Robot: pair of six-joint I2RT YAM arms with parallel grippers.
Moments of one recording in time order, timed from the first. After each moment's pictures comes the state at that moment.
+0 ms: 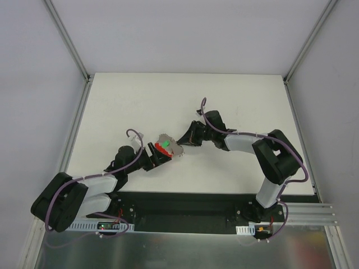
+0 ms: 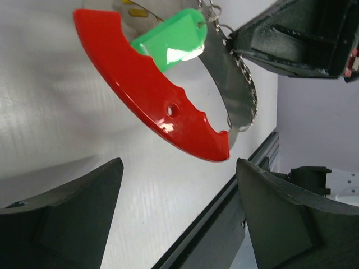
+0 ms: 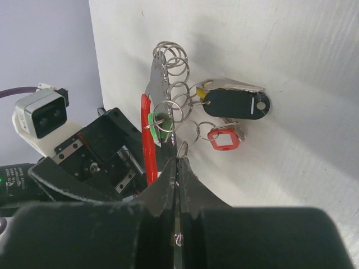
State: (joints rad) left arm -0.49 1.12 0.10 0.61 0.41 -1.00; right arm 0.61 1.76 0.89 0.26 -0.56 0.96
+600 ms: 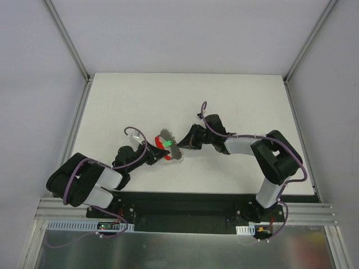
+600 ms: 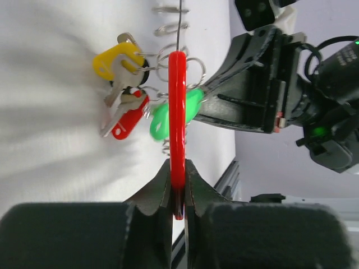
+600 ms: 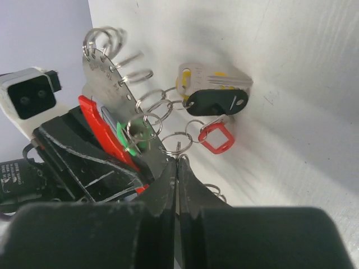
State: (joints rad) left arm -0.49 1.42 0.08 1.10 0.34 -1.18; right arm 0.63 1.76 0.83 0.33 -0.56 1.02
